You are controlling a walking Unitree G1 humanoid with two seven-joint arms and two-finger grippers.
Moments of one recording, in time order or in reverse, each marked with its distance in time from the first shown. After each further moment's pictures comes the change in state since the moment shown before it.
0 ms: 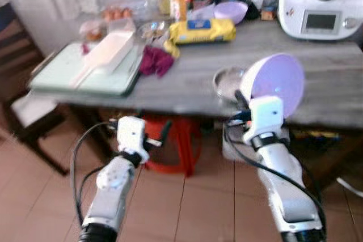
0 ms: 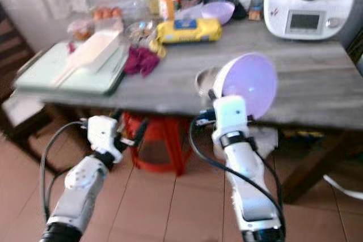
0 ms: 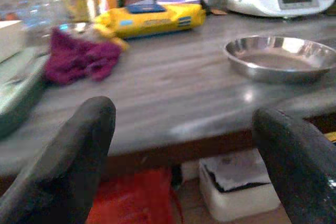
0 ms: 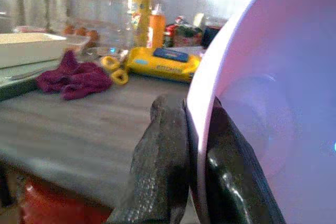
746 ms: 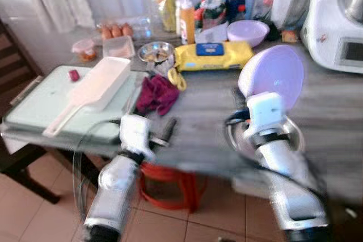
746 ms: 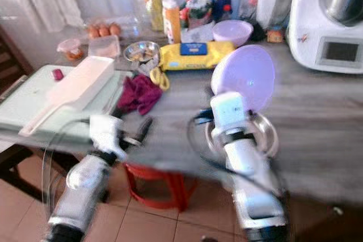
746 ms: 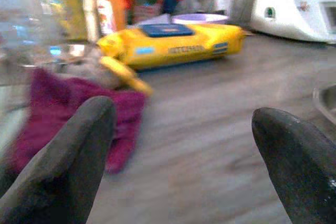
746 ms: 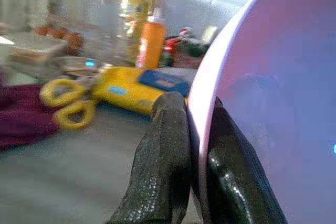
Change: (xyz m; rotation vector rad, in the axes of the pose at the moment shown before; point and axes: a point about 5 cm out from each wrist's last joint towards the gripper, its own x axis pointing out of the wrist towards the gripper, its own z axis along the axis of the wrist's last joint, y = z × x) left arm -0.002 -0.013 0.006 -0.029 -0.042 -0.073; right arm 0.003 -0.008 0.009 -0.098 -0.030 0.024
